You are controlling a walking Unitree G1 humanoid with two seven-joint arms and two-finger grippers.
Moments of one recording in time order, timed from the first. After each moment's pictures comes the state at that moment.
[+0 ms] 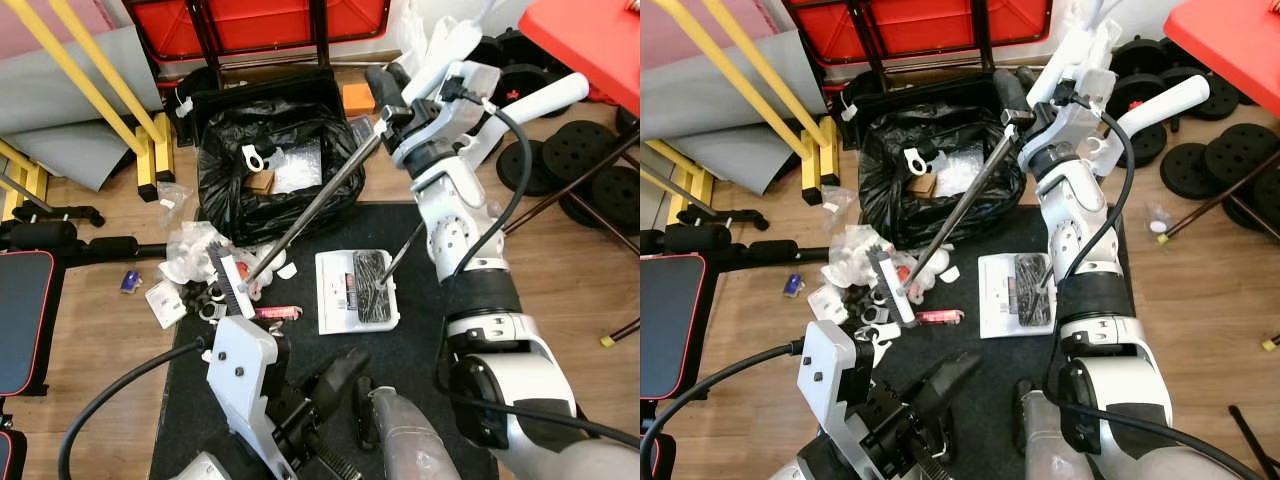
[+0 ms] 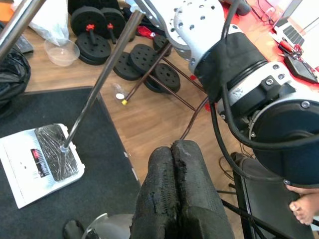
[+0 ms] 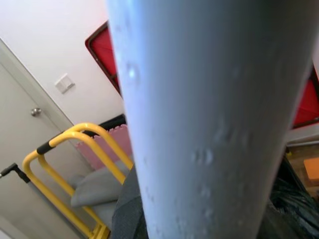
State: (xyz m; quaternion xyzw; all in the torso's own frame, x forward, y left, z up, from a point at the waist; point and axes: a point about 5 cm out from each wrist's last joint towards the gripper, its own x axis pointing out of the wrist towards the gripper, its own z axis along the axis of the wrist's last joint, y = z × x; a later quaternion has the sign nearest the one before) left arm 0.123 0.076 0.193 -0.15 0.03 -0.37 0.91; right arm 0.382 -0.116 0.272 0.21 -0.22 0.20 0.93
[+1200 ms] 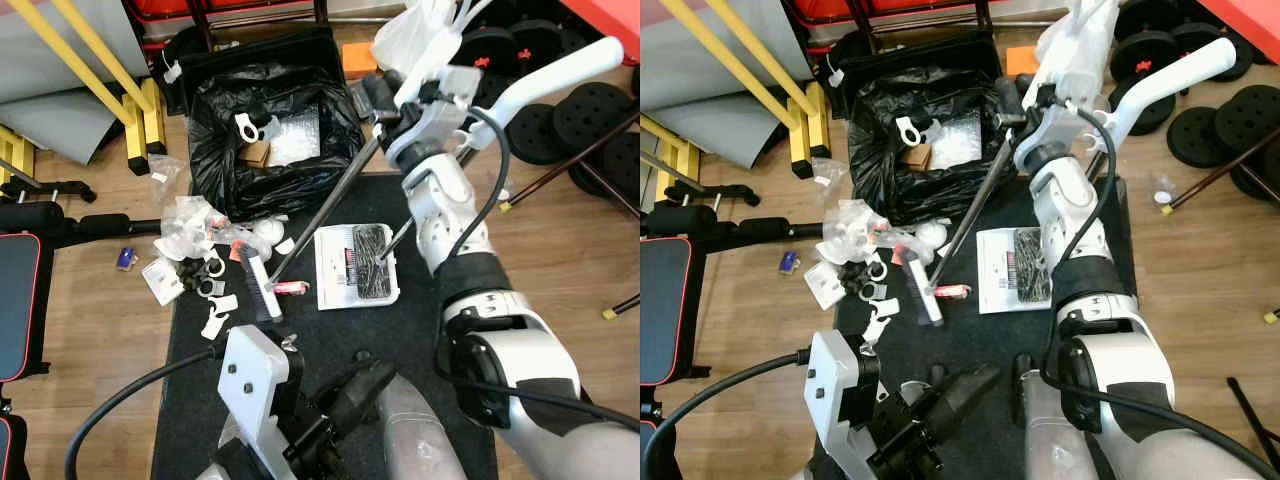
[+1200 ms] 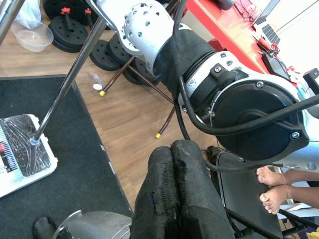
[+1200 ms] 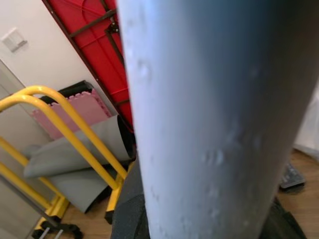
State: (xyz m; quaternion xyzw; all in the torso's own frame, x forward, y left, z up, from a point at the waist) left arm 0.114 0.067 0.199 -0.17 0.02 -0.41 0.90; right arm 0.397 -0.120 0.274 0.13 -0.21 0.16 0.96
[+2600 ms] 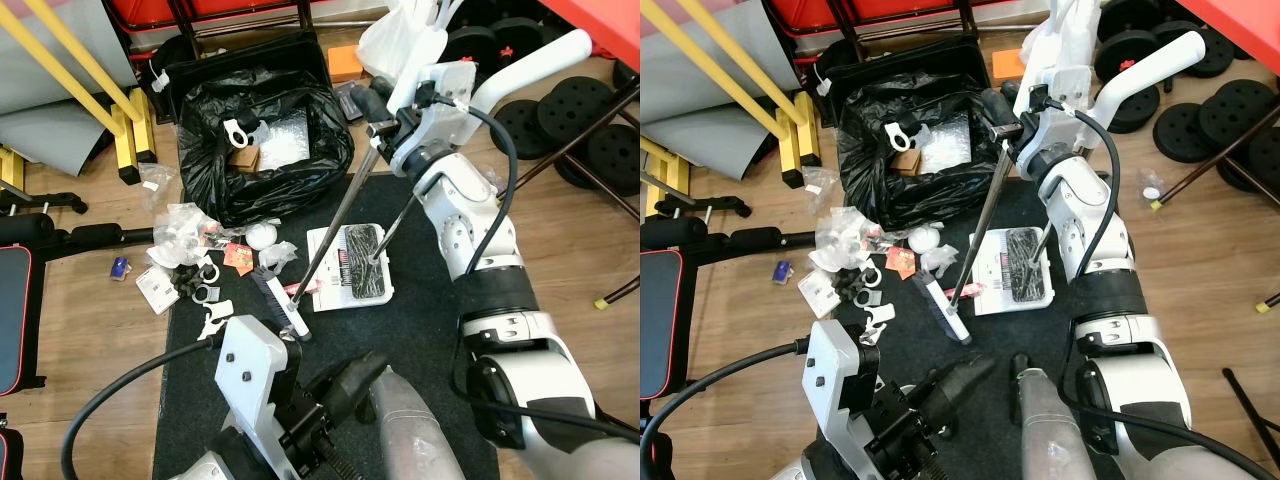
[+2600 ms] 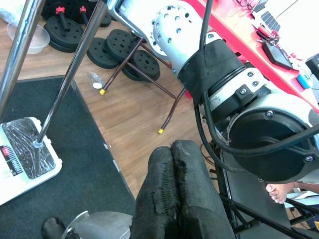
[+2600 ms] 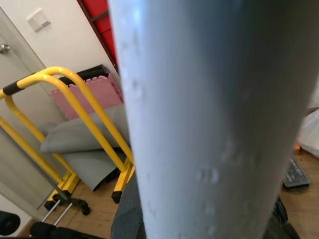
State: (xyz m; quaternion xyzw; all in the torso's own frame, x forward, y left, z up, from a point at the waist) left arm 0.120 0.070 0.200 -0.15 0.01 -0.41 0.90; right arm 0.381 -0.118 0.270 0.09 -0.16 0.22 0.96
